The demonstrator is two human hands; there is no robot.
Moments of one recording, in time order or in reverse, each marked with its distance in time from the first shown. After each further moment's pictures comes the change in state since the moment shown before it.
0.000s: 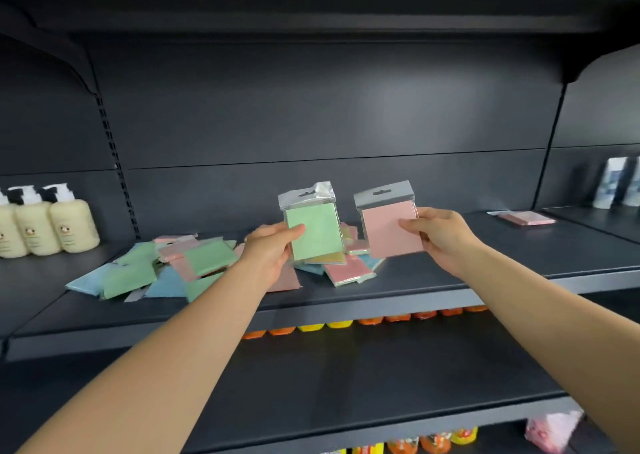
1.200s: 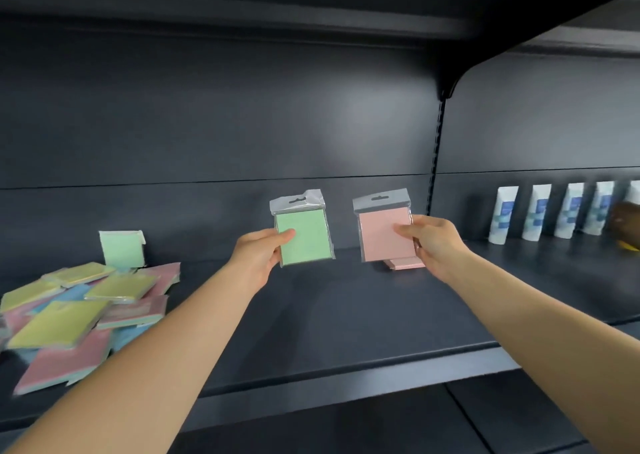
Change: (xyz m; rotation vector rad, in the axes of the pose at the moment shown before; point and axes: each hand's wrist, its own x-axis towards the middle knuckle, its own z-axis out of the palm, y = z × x) left_hand 0.123 -0.117 0.354 -0.006 -0.029 -0.006; right_hand 0.196 -0.022 -0.347 0.016 0.125 -0.005
